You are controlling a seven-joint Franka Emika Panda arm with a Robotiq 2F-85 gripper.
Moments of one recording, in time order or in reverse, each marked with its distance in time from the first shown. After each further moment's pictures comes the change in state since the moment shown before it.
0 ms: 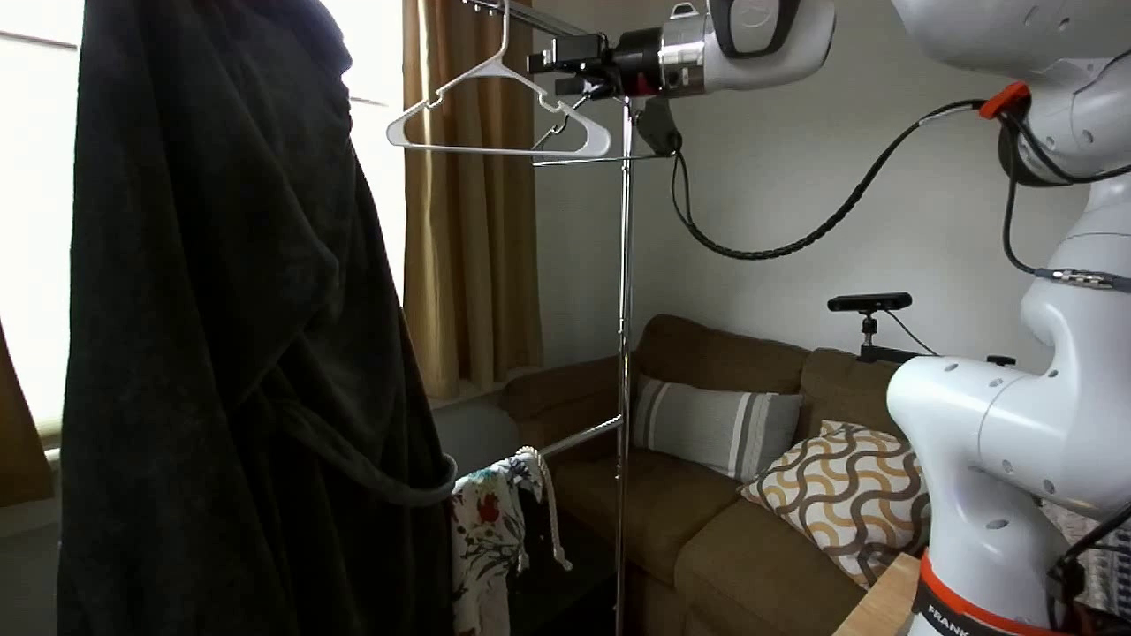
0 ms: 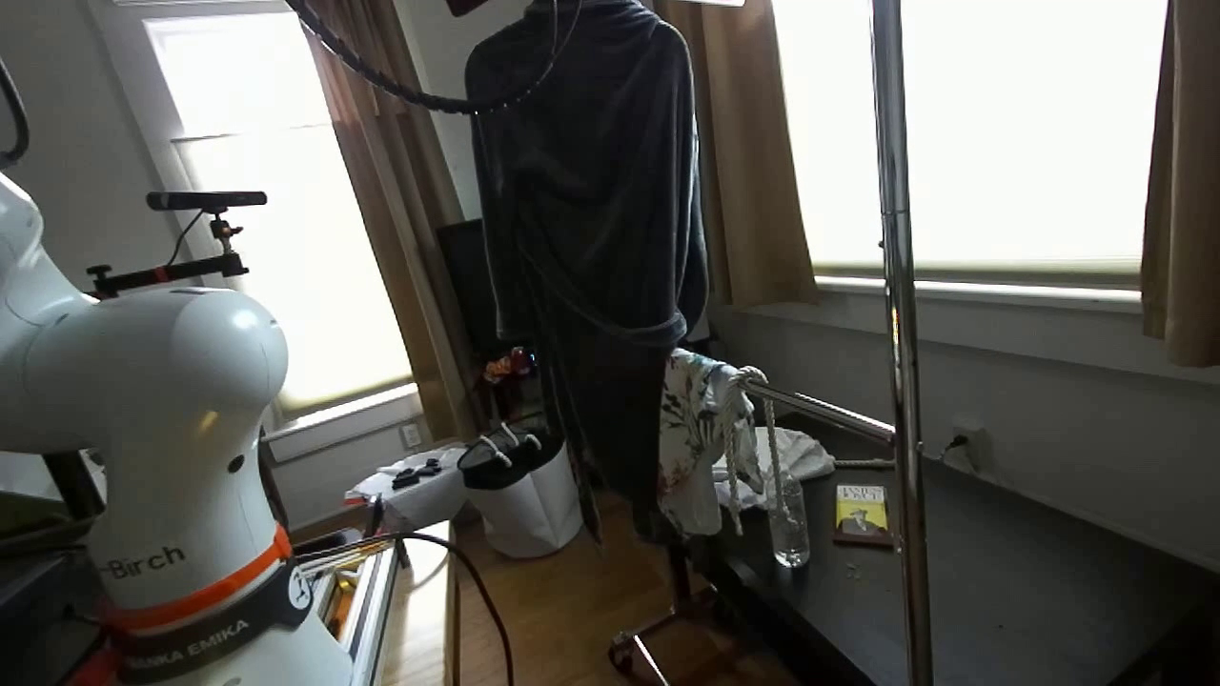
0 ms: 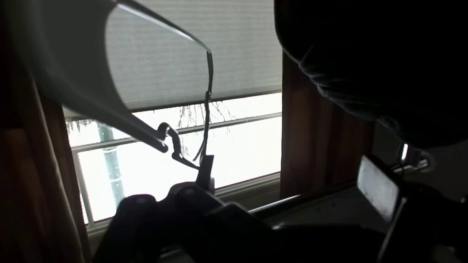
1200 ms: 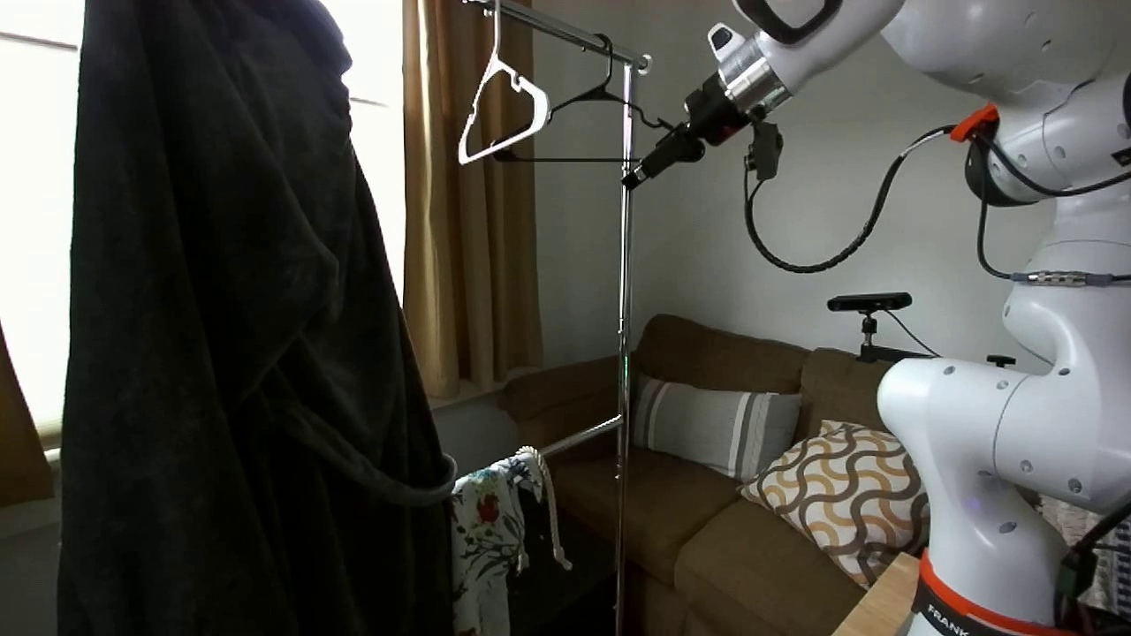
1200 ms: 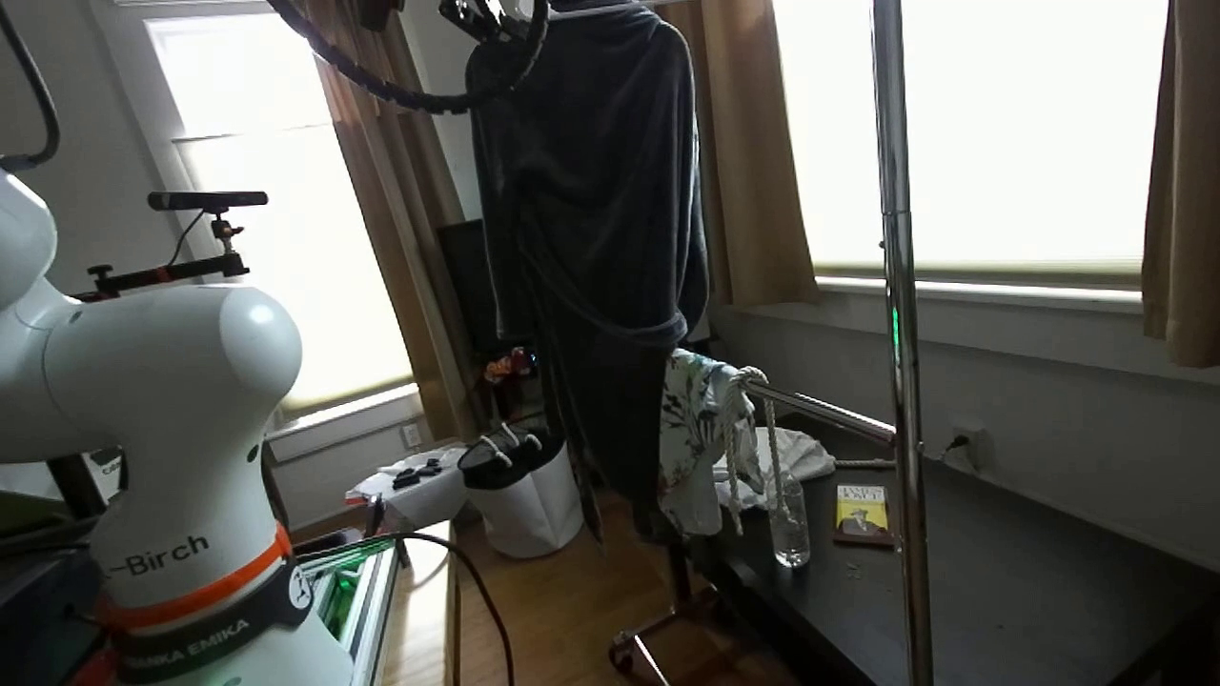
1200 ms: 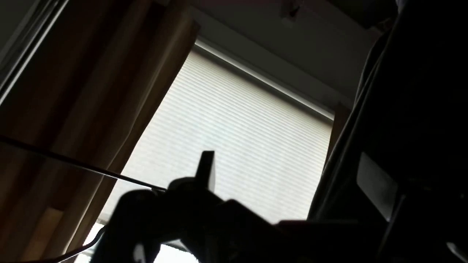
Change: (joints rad) arm 0.229 -0.095 -0.097 -0.010 0.196 0.724 -0.605
